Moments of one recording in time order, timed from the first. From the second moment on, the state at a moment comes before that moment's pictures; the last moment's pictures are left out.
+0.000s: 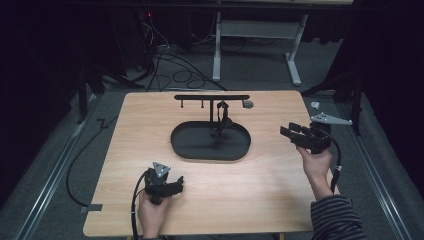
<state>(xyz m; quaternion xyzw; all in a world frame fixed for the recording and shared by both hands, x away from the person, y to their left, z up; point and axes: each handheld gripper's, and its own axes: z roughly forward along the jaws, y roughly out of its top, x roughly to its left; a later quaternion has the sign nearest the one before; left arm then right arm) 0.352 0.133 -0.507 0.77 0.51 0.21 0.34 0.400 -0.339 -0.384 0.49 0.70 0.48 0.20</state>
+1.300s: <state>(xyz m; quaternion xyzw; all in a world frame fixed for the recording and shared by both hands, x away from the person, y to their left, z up) 0.351 0.136 -0.508 0.76 0.51 0.21 0.34 0.346 -0.350 -0.427 0.50 0.68 0.49 0.19</state>
